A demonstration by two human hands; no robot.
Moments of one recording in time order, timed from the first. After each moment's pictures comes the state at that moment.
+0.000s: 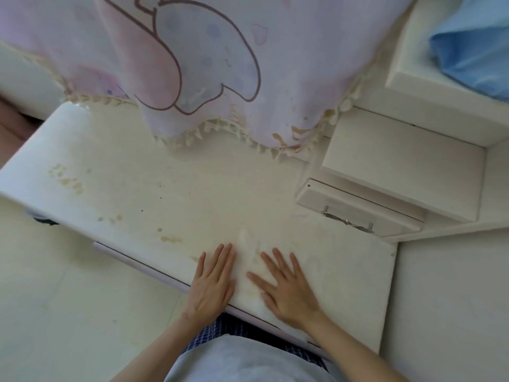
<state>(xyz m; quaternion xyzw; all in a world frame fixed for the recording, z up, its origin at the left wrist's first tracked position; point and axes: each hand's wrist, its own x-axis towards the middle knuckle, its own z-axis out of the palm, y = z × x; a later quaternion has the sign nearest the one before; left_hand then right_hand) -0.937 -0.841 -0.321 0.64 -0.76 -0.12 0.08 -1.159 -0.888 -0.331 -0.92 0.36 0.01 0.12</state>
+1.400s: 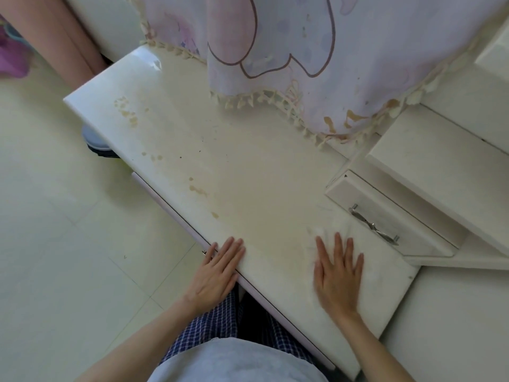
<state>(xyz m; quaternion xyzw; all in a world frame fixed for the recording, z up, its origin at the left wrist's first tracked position) -0.970 -0.774 -0.332 0.69 -0.71 -0.12 0.06 -1.230 -0.916 -0.333 -0.83 0.55 0.03 0.10</state>
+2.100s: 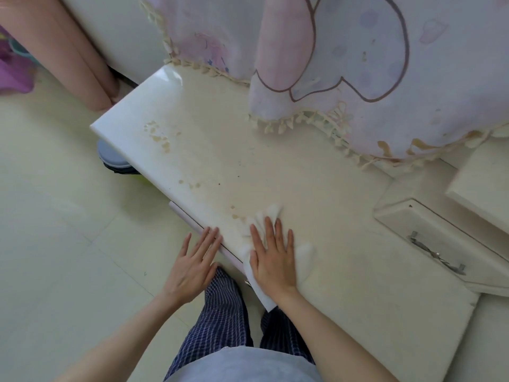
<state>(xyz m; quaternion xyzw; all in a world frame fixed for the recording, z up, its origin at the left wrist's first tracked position) -0.803 -0.774 -0.323 0.73 -0.68 -0.12 0.00 -0.988 -0.886 -0.330 -0.89 0.43 0.03 0.14</state>
